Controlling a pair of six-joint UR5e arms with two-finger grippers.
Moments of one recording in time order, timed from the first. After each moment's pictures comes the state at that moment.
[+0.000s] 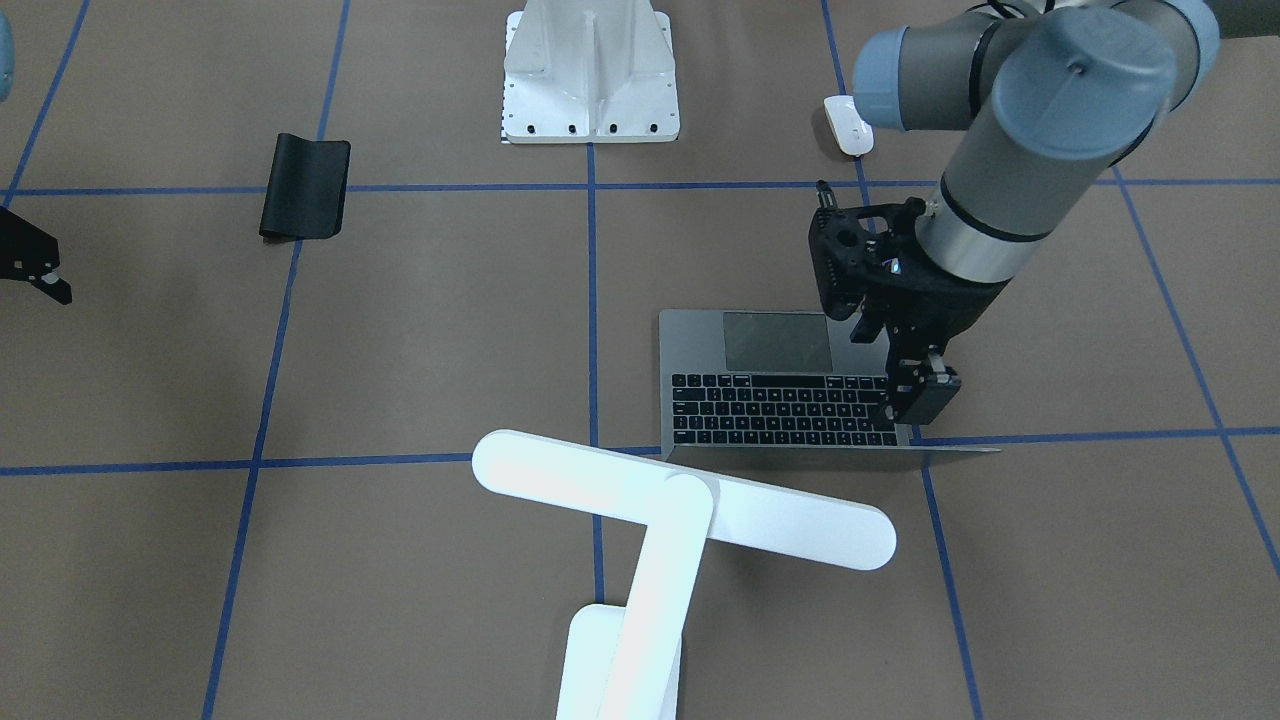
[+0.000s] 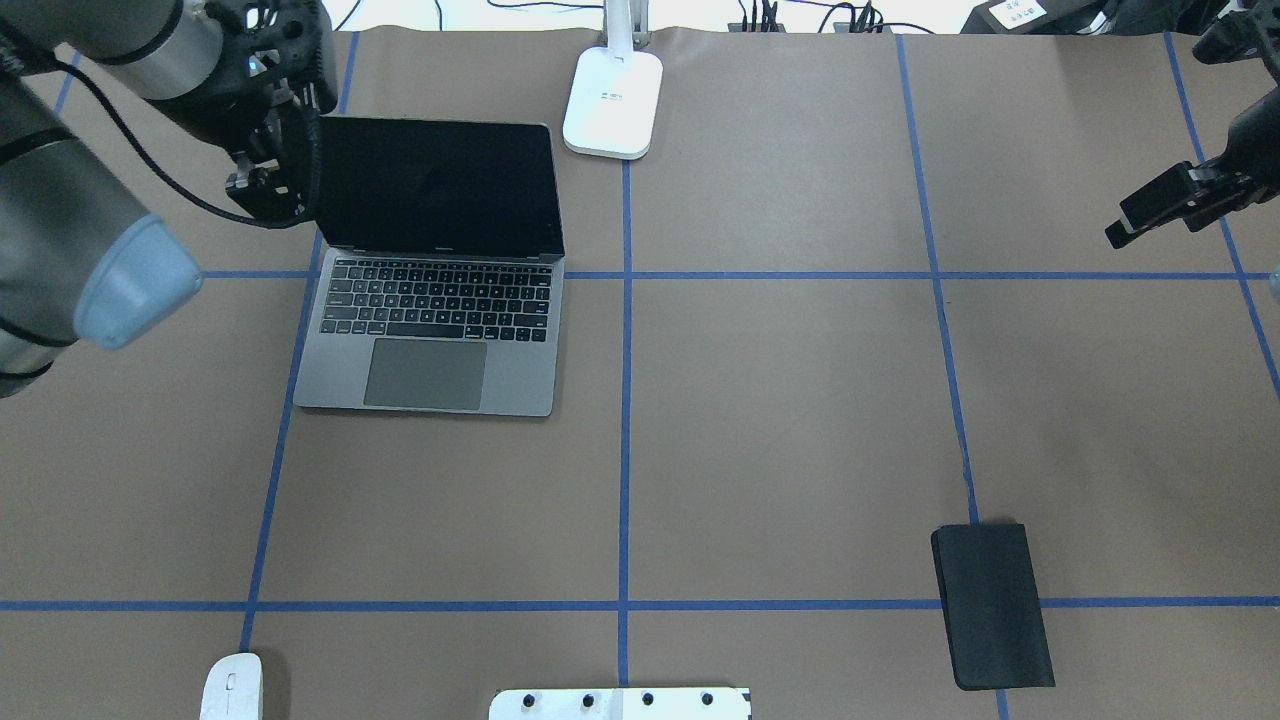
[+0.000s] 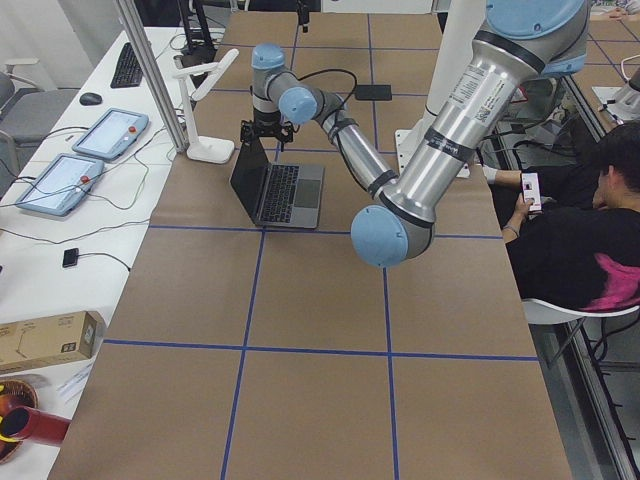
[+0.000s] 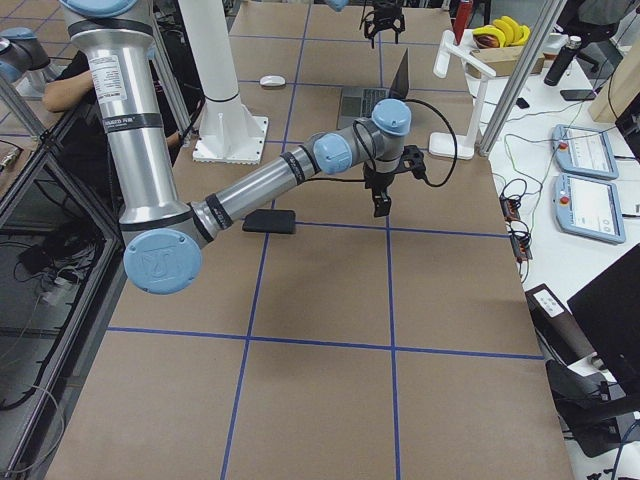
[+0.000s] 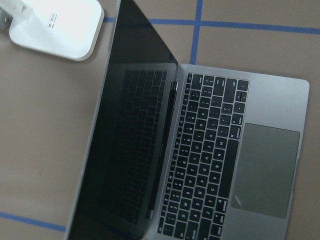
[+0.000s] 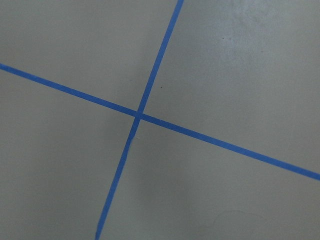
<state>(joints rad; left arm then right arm) -0.98 -2.07 -1.90 -1.48 -2.14 0.42 1.21 -1.40 1.95 -1.69 2.40 0.31</state>
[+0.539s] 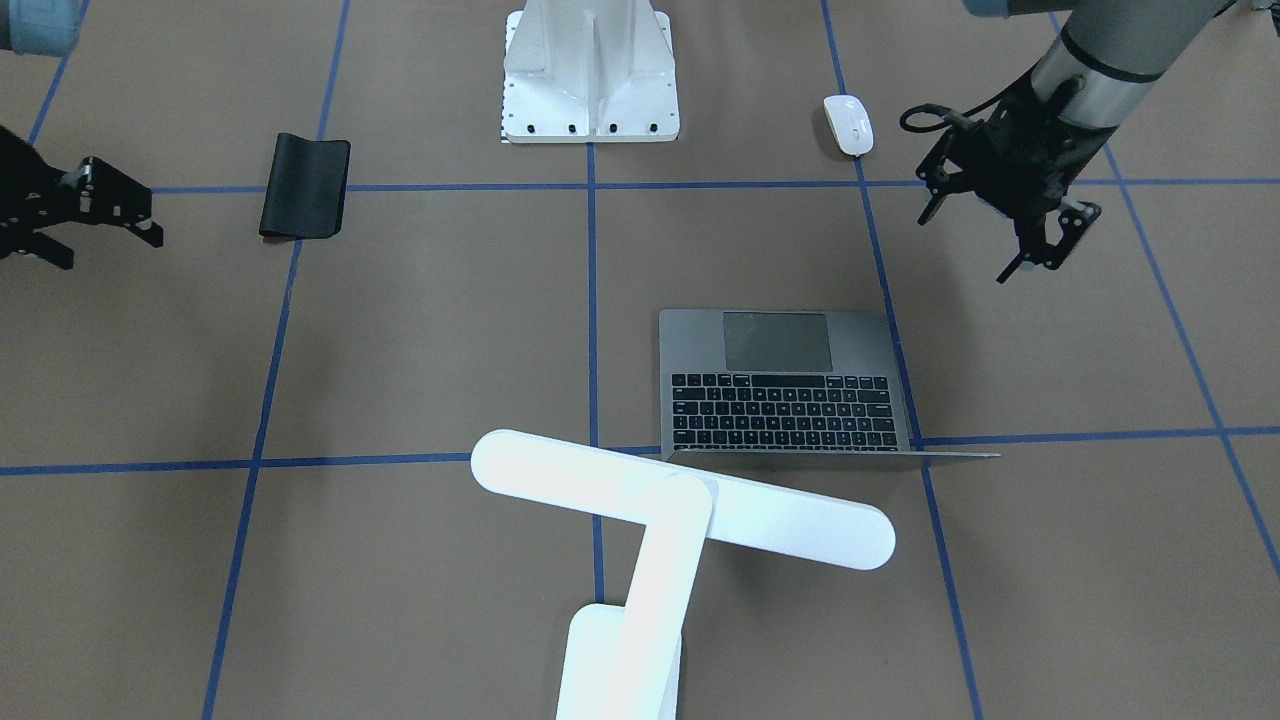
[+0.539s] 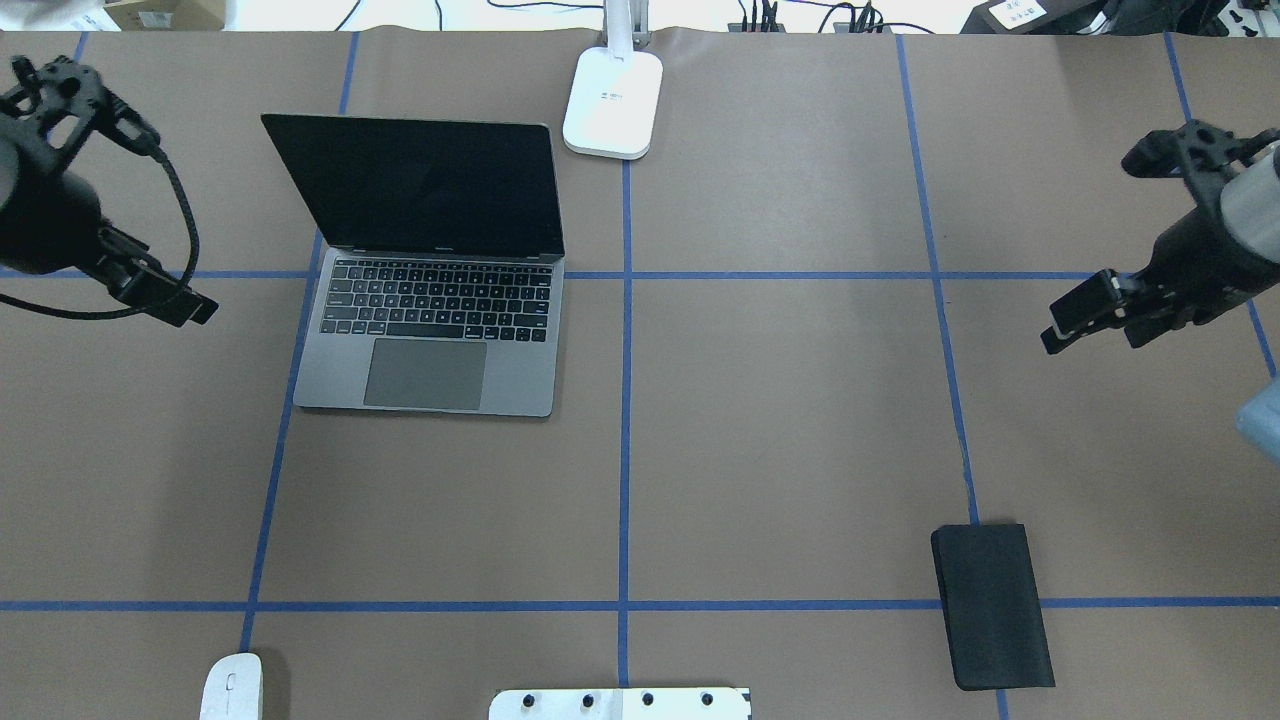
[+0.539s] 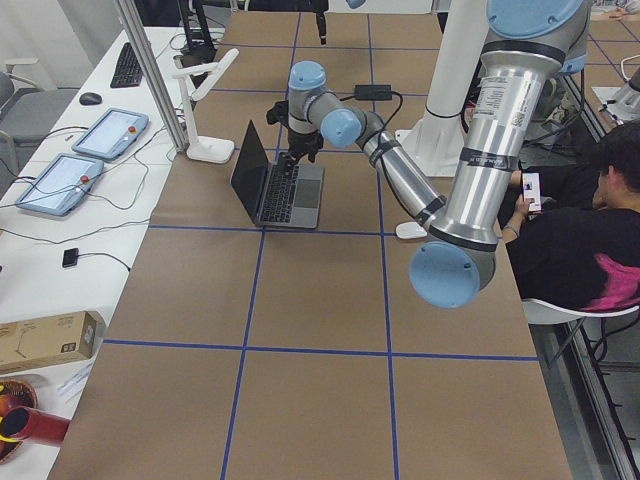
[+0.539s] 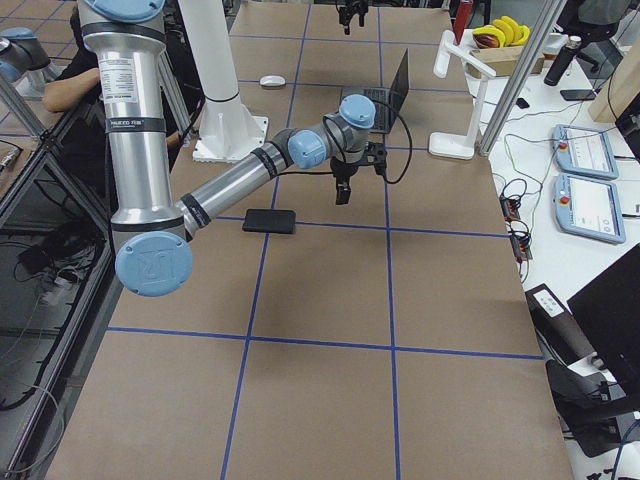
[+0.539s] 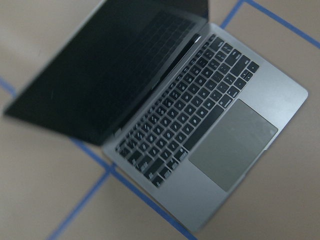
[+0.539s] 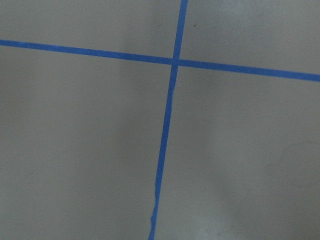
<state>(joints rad) -0.96 -1.72 -2.22 -1.51 -2.19 -0.39 0.97 -1.54 2.10 -1.60 2.37 0.66</state>
